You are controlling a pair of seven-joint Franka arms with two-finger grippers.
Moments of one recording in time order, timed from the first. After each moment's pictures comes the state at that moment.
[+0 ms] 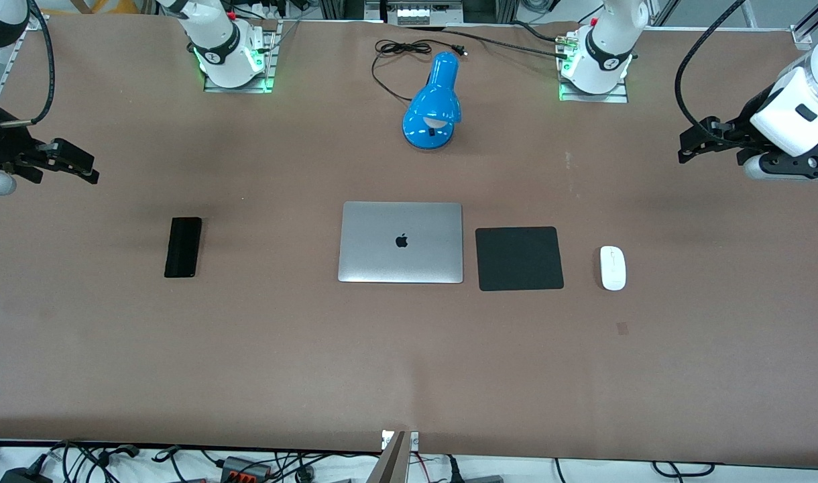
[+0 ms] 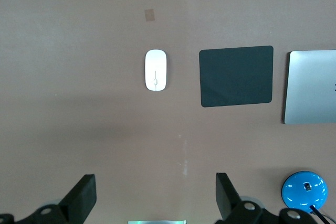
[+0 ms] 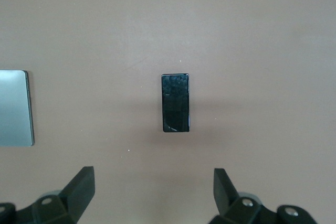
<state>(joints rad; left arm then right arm) 0.25 -0.01 -0.32 -1.60 -0.02 1.51 -0.06 -0.08 0.00 0.04 -1.70 0.00 1.69 -0.04</state>
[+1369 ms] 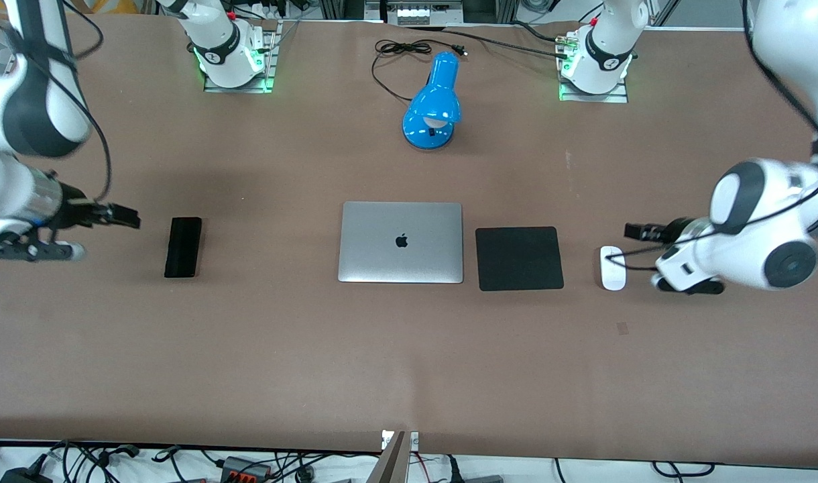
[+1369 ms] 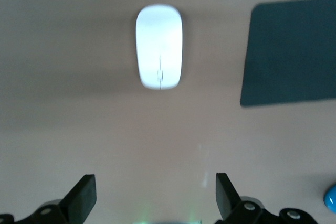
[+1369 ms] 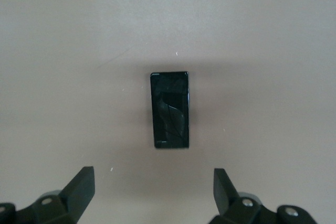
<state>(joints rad) 0.24 0.57 -0.31 -1.54 0.10 1.61 -0.06 -0.09 0.27 0.04 -1.76 -0.02 1.88 -0.04</state>
